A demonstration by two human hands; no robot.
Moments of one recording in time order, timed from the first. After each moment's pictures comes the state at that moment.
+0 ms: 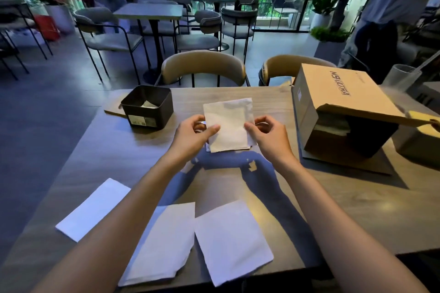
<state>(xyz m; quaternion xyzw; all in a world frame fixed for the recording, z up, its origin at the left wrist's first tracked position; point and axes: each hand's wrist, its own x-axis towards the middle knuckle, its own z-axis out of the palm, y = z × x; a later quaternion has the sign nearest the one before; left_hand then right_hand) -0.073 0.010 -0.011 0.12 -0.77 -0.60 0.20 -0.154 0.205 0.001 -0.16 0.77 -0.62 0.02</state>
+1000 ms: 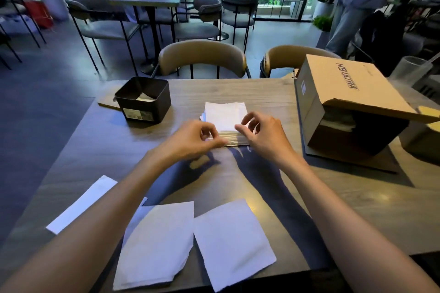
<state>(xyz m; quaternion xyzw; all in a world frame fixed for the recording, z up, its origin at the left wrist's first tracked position) -0.067 0.001 0.000 0.01 -0.93 -0.37 0.04 -0.172 0.198 -0.009 -0.30 0.88 -0.38 -0.04</state>
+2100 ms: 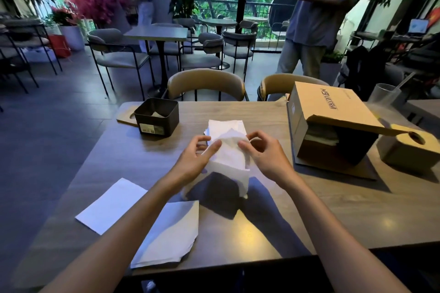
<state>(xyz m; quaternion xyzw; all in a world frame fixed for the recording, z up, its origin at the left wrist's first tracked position) -0.007 0.036 0.004 0.14 -0.75 -0.63 0.10 -0.101 0.226 0.026 -0.26 0.80 -0.54 0.07</state>
